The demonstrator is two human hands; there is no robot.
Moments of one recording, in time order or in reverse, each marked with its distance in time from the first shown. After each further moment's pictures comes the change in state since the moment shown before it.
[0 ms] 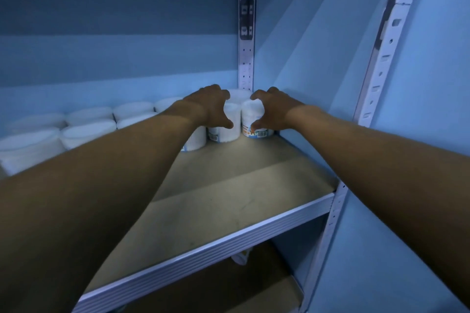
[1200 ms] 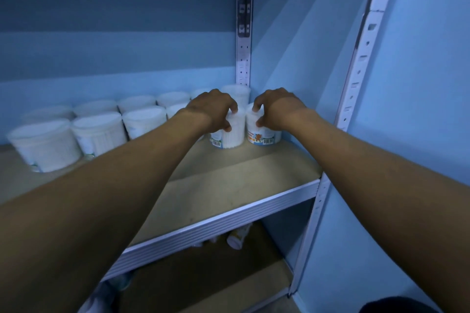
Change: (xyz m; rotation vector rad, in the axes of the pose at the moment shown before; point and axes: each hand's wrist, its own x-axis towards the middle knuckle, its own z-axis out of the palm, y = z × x) left_hand -0.032 0.020 0.006 0.002 0.021 0.044; right_hand -0.049 -0.013 -0.014 -0.135 0.059 0.033
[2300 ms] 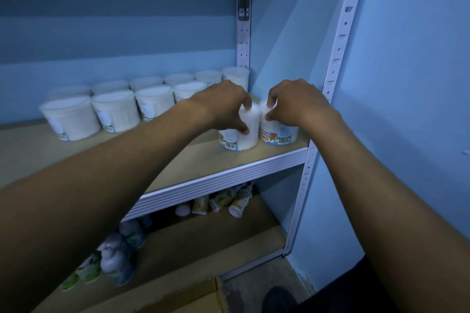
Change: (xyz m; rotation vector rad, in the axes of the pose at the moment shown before) left_hand -0.098 0.058 -0.034 0.024 -0.043 0.115; right_hand -0.110 0.000 -0.023 0.036 0.091 0.028
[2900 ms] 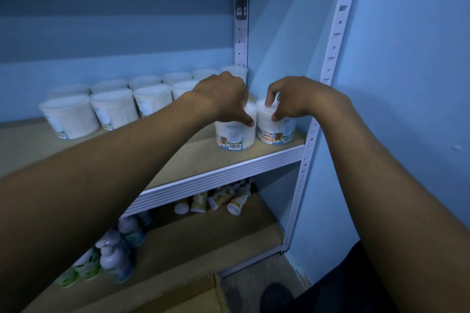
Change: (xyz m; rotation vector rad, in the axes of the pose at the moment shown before) left_hand 0.004 0.012 -0.009 0.061 0.032 -0.066; right_hand -0.004 0.007 -0.026 0.082 -0.214 -0.044
